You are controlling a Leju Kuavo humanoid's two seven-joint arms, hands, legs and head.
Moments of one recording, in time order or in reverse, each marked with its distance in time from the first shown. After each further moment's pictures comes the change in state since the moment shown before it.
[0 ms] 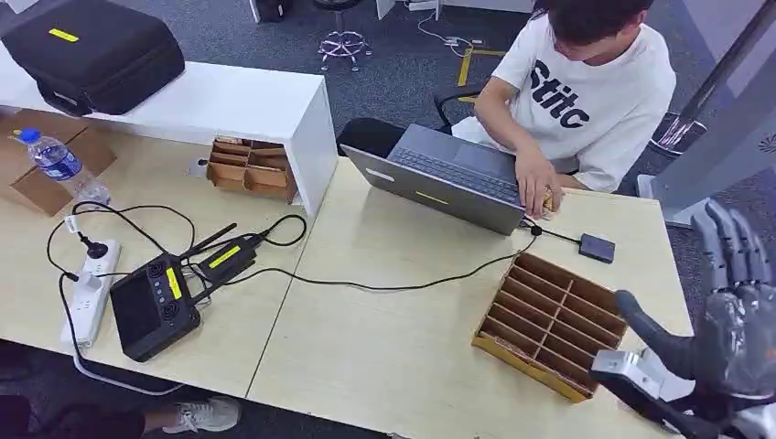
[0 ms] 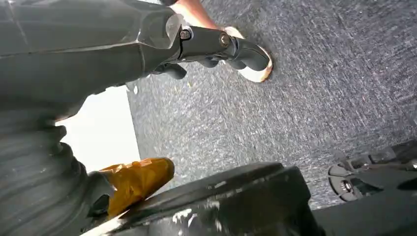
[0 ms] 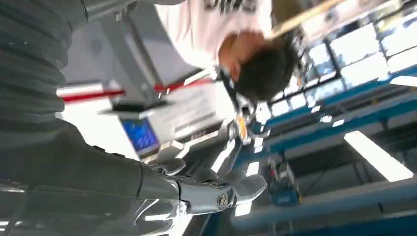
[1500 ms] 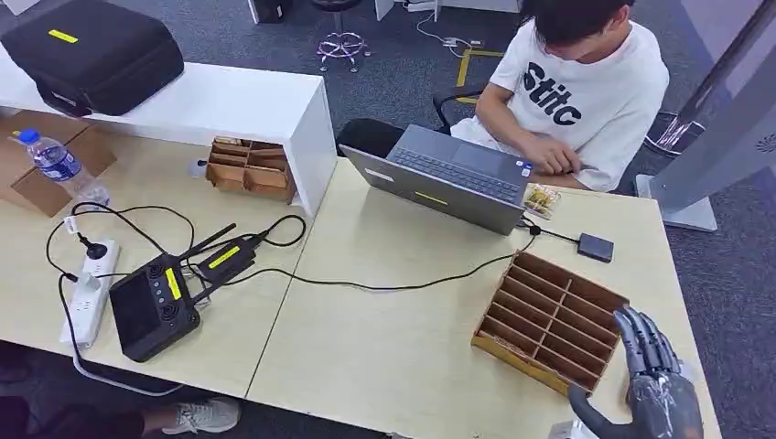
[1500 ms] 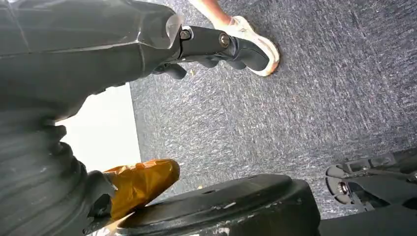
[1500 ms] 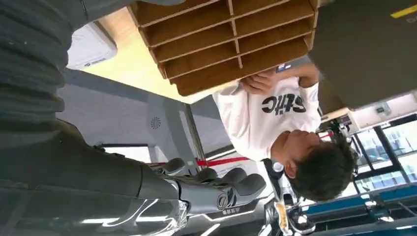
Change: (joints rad) left arm 0.004 -0.001 0.066 0.000 0.013 0.030 -0.014; right arm 0.259 -0.018 0.110 0.070 0.047 -0.060 0.140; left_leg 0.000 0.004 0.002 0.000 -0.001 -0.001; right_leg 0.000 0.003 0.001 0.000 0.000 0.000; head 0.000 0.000
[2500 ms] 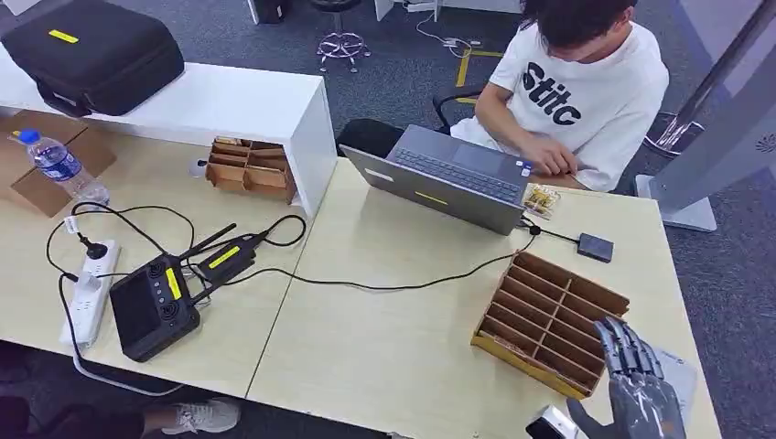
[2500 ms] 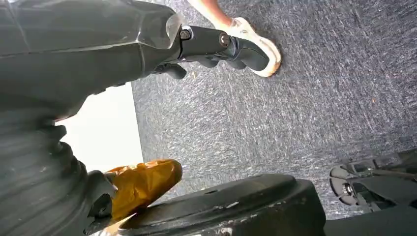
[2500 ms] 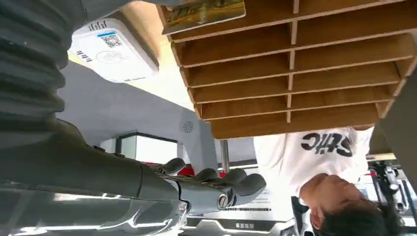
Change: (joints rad) left arm 0.000 0.000 0.000 0.000 -0.017 -0.007 0.011; right arm -0.046 -0.066 0.085 0.126 0.146 0.041 0.205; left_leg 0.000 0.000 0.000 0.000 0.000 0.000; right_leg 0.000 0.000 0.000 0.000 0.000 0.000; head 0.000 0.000
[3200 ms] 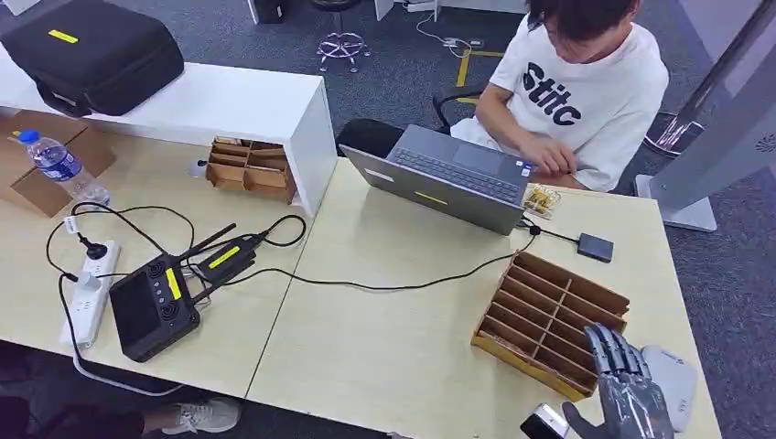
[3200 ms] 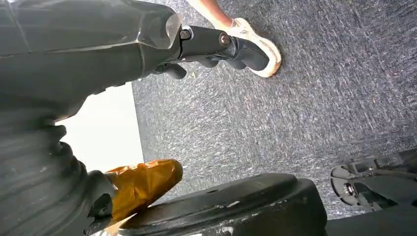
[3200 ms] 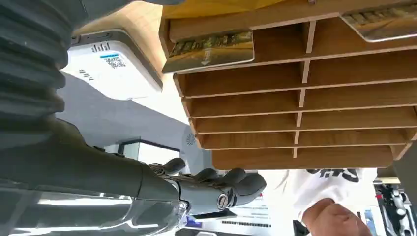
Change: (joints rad) left arm 0.000 0.000 0.000 0.000 -0.003 -0.003 0.001; right arm -0.026 0.003 0.018 0.077 -0.002 0.021 -0.002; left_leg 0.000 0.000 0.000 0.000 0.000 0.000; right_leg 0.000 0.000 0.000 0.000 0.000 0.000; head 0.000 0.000
